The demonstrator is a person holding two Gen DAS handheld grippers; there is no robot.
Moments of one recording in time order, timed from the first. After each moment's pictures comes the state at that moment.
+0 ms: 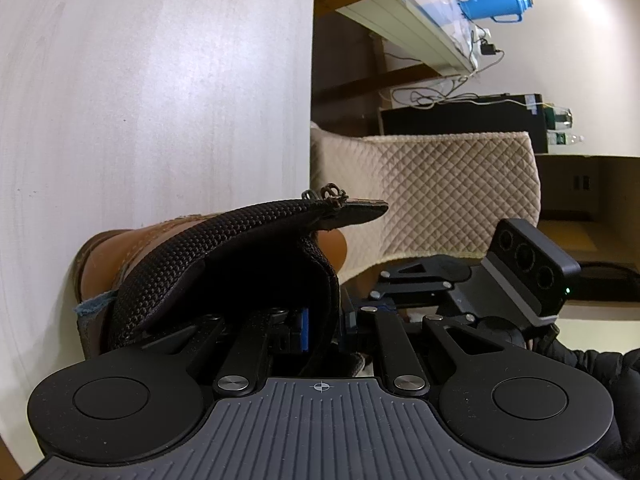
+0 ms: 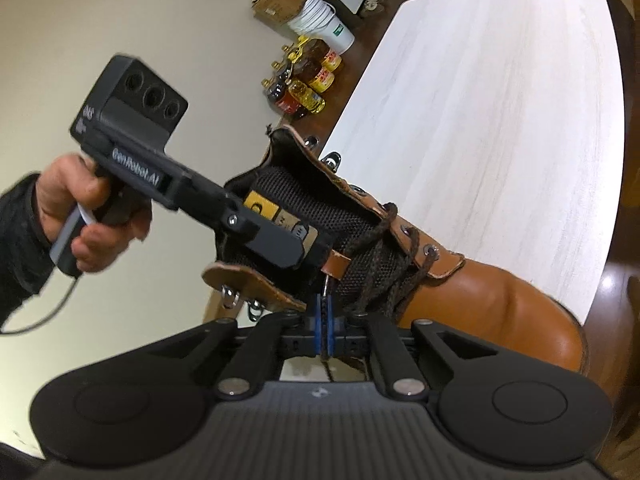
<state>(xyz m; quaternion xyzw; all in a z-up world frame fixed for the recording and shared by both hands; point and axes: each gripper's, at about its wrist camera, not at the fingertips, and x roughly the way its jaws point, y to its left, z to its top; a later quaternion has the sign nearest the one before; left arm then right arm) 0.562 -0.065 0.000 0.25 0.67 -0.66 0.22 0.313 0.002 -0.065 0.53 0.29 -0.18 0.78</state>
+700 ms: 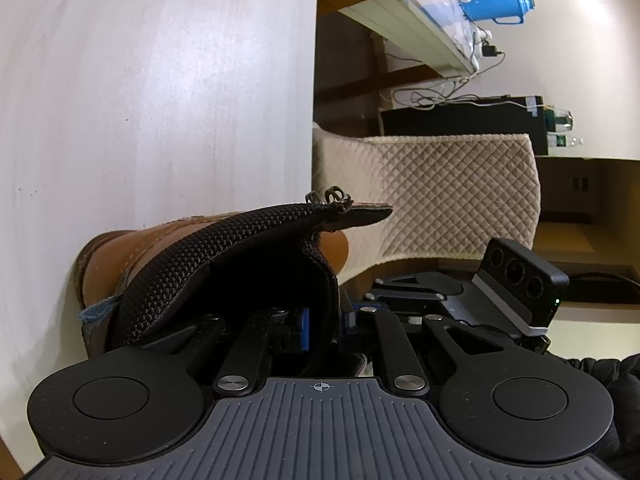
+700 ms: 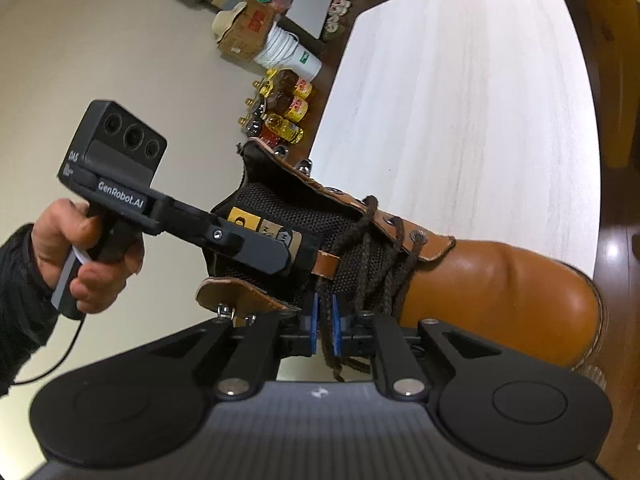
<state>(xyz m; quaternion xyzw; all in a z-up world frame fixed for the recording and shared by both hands) 0.560 -0.064 0.002 0.25 0.67 -0.66 0.23 0.305 0.017 -0.069 0.56 0.24 -0.23 0.76</state>
